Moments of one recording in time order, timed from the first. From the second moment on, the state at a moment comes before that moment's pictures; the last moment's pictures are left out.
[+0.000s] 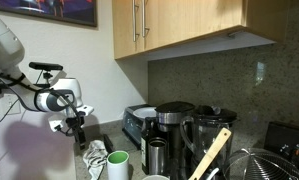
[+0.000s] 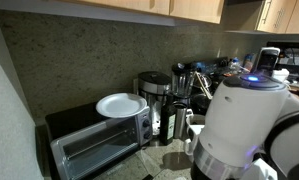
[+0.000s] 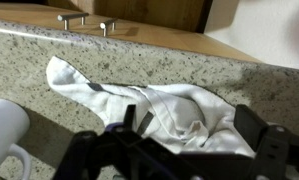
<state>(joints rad) 0.27 -0.15 0.41 -2.64 0.04 2.61 0.54</state>
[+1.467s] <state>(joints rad) 0.15 0.29 0.51 -2.43 -1.62 2.64 2.13</state>
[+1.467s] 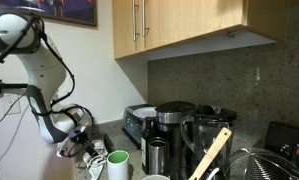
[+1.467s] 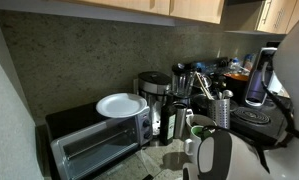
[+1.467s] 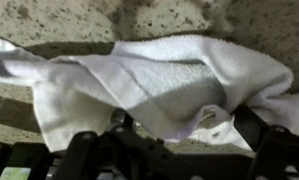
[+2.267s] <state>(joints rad) 0.30 0.43 0.40 -2.30 -1.66 2.55 2.17</state>
